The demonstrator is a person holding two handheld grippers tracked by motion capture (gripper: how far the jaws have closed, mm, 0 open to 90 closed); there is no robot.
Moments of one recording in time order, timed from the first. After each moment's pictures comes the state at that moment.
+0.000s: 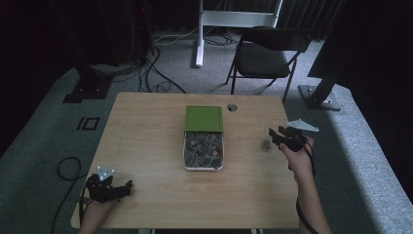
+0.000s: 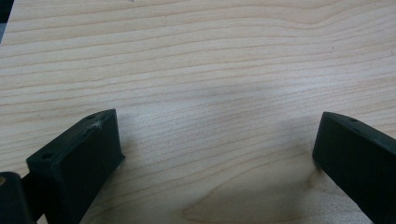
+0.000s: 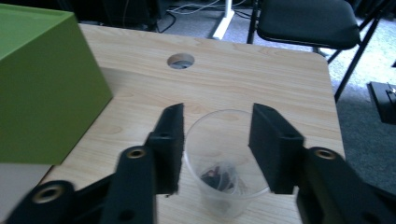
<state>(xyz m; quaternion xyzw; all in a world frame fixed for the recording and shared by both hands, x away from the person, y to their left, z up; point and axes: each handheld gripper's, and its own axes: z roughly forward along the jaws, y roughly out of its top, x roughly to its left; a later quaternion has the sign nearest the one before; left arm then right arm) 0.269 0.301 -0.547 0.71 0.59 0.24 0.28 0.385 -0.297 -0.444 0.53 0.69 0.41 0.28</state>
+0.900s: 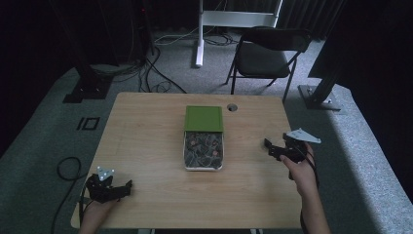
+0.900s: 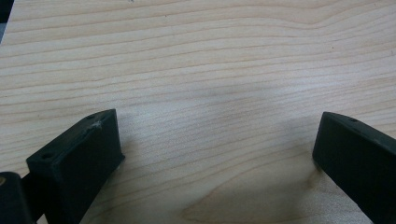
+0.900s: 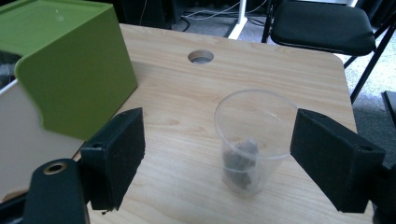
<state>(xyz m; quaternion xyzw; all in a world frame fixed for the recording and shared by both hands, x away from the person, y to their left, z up) 0.269 0.301 -0.547 0.71 0.59 0.24 0.28 0.352 -0.294 -0.450 0.50 0.70 0.43 0.28</state>
